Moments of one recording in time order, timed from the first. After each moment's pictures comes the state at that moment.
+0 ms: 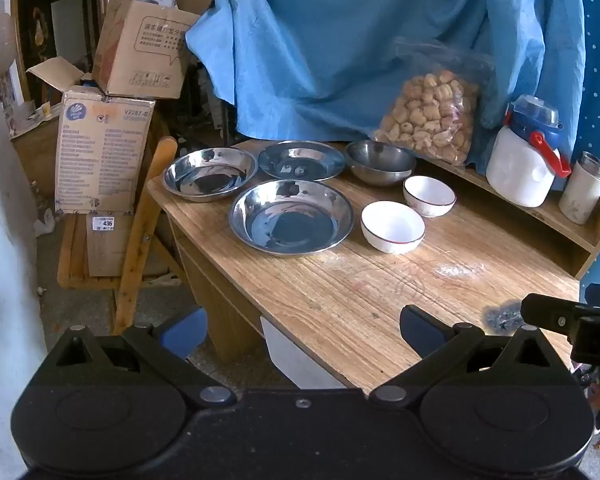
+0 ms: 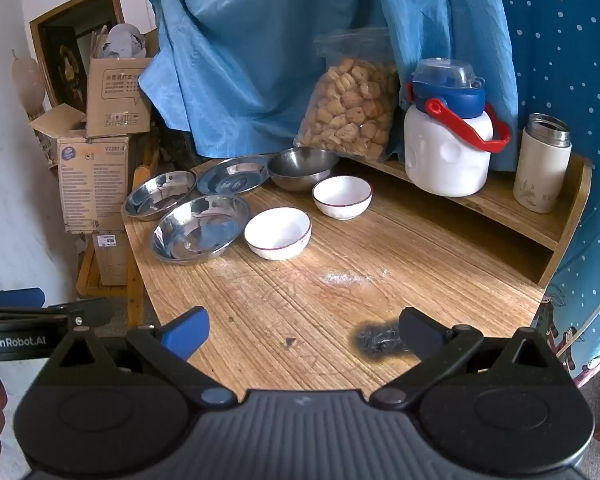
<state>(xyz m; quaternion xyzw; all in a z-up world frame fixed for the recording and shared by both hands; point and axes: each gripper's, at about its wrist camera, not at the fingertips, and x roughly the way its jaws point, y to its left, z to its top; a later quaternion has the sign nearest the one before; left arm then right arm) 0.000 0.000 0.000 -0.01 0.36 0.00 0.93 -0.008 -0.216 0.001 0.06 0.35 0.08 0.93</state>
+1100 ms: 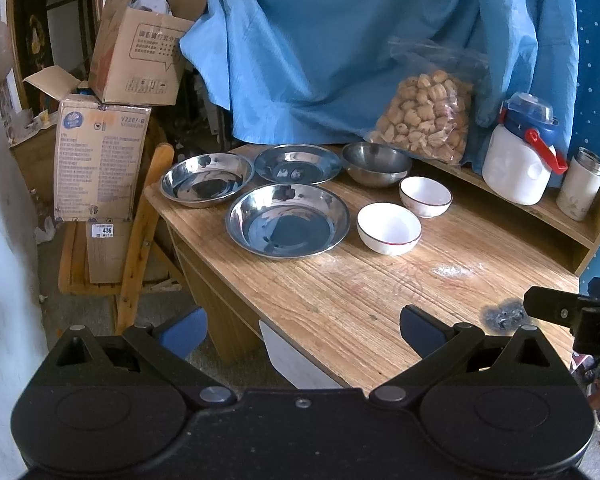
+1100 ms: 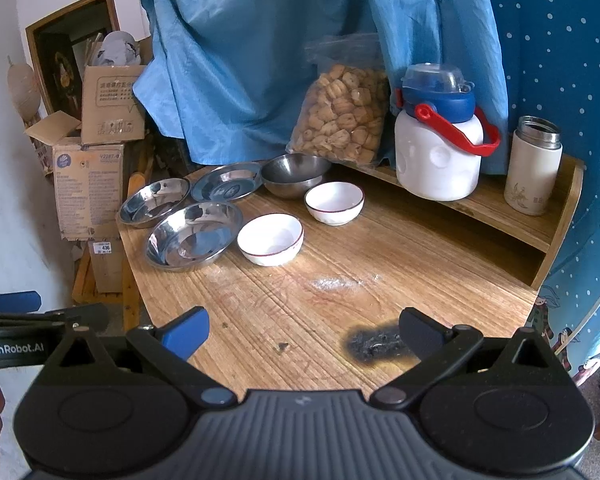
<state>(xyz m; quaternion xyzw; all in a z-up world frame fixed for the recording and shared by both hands) -0.006 -0.003 0.000 0.00 0.35 0.00 0.94 -0.010 -0.222 0.003 0.06 0.34 0.07 0.94</state>
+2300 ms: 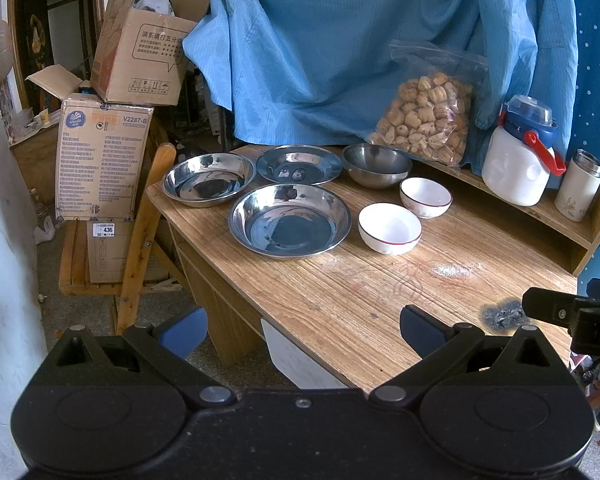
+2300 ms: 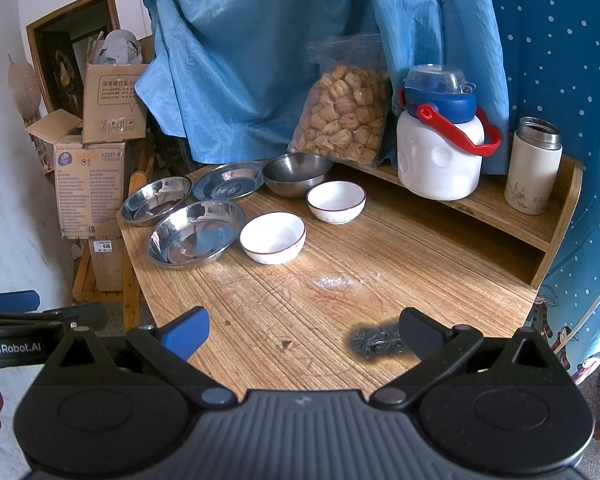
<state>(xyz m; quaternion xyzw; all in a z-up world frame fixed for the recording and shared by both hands) -0.007 -0.002 0.003 0.00 0.35 0.00 0.94 -0.013 -0.219 0.003 0.06 0.34 0.07 0.94</state>
